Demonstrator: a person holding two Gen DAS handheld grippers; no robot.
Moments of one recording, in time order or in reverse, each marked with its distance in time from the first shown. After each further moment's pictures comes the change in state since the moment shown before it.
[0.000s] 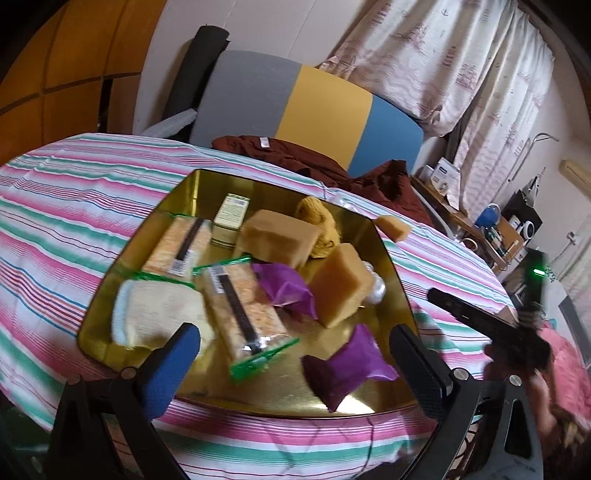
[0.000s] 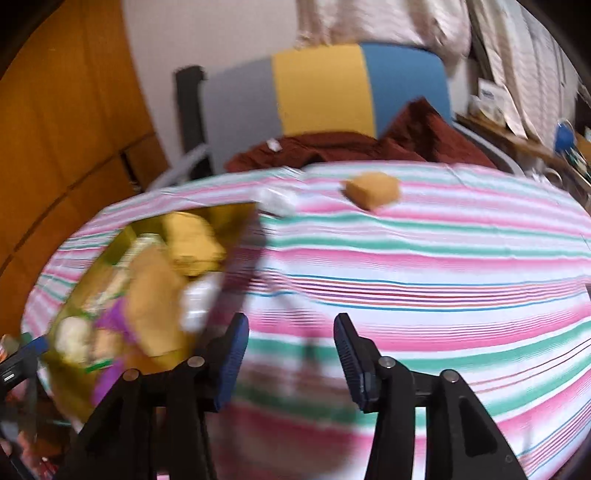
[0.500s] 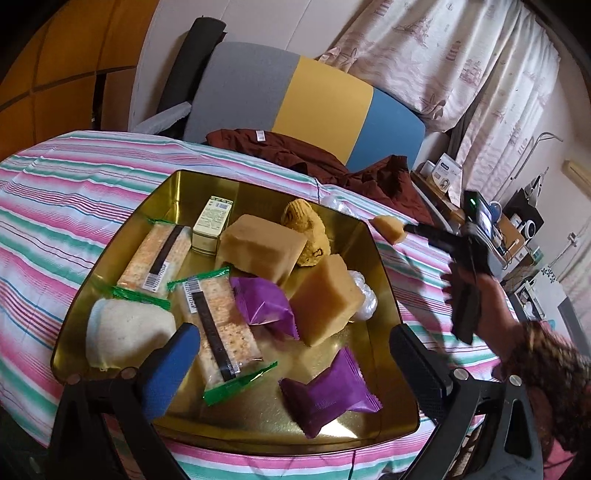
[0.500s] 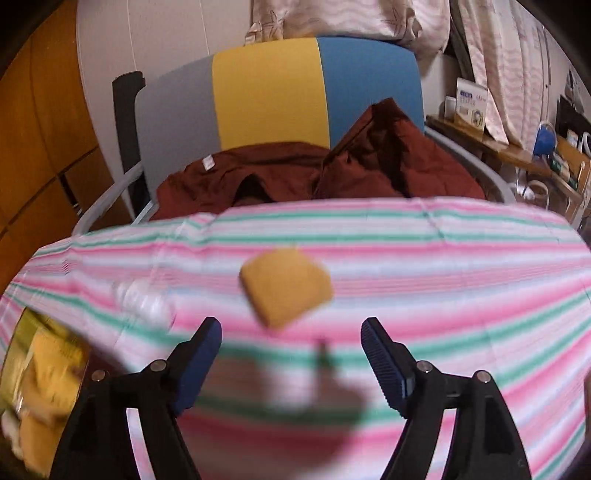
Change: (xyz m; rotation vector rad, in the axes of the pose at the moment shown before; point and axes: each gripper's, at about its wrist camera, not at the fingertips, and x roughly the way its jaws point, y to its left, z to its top) left arm 0.023 -0.016 0.019 -0.009 0.040 0.008; right arm 0.102 -0.080 0.129 0.018 -0.037 -0.140
